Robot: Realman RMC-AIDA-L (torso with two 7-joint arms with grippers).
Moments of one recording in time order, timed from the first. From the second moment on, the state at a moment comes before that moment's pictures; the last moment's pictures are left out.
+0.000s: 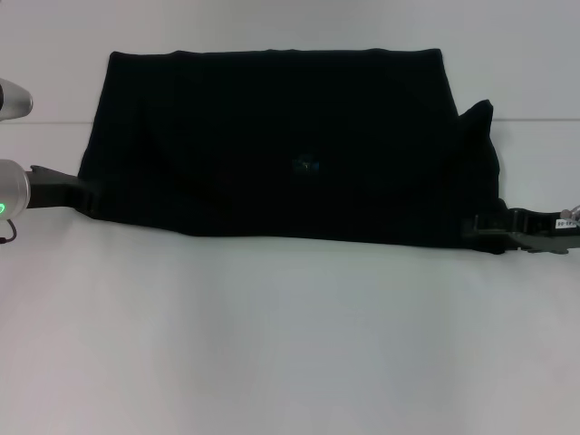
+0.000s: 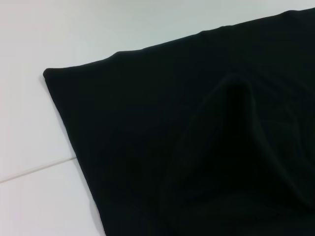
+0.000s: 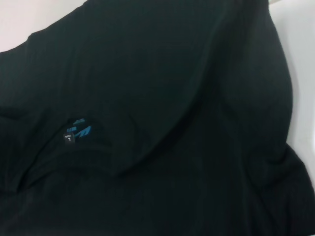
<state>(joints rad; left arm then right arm) -0.73 -2.04 0.59 0.63 2.53 0.83 -1.87 0.74 1.94 -0.69 -0.42 -2.33 -1.04 2.37</state>
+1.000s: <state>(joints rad) -0.73 -2.04 0.59 0.63 2.53 0.83 -1.87 0.74 1.97 -0.67 -0.44 -2.31 -1.02 2.32</state>
